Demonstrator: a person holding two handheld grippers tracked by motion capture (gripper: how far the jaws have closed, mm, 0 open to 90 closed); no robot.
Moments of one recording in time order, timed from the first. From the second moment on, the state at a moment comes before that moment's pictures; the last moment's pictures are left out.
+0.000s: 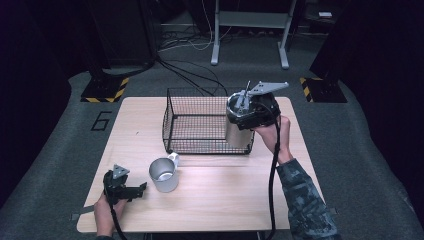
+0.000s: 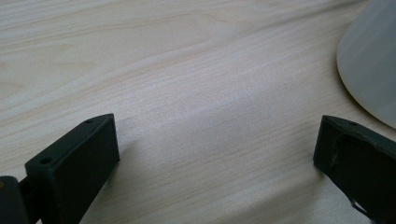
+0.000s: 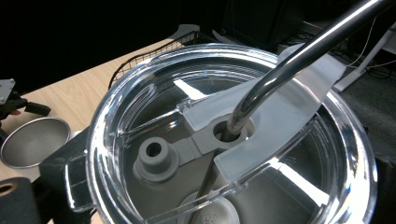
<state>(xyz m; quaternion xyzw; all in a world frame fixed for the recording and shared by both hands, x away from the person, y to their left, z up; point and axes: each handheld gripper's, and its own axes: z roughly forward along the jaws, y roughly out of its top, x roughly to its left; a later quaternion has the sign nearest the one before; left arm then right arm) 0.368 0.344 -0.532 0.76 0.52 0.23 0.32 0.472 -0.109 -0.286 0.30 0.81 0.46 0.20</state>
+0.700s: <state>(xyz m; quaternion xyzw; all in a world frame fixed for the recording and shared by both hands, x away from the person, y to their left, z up) 0.368 0.344 -0.532 0.76 0.52 0.23 0.32 0.502 -0.097 -0.285 0.32 0.81 0.45 0.21</state>
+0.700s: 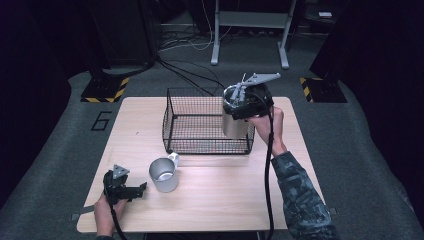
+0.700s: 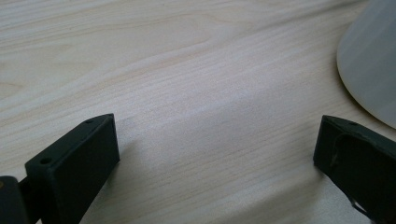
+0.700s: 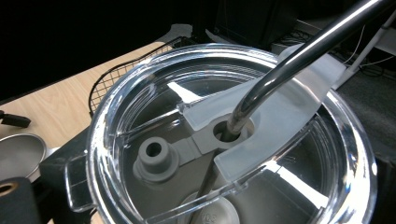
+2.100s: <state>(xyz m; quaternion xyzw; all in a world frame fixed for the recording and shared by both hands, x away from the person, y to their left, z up) 0.368 0.344 -0.532 0.76 0.52 0.23 0.32 0.559 -0.081 -0.317 0.36 0.81 0.41 0.21</state>
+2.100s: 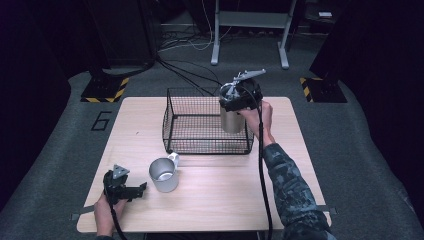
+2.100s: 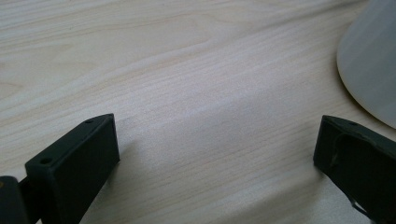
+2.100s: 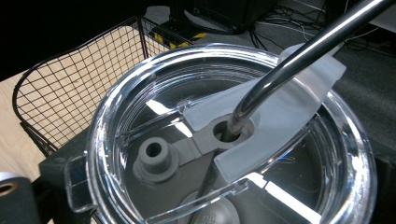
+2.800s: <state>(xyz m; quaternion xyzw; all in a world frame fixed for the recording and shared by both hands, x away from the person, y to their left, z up) 0.368 0.345 -0.532 0.76 0.52 0.23 0.32 0.580 -0.066 -0.339 0.37 0.82 0.39 0.19</state>
